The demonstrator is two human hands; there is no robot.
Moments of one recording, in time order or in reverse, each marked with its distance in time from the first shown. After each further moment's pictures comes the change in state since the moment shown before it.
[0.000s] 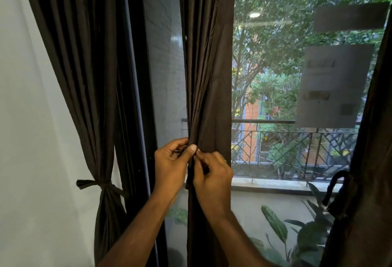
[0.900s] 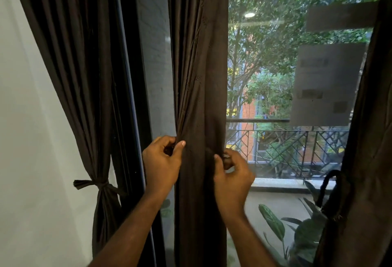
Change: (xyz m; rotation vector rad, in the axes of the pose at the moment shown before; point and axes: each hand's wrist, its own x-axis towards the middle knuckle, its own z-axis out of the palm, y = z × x) left_hand 0.012 0.000 -0.007 0.397 0.104 0.369; right_hand 0.008 0.022 -0.032 0.020 0.194 0.239
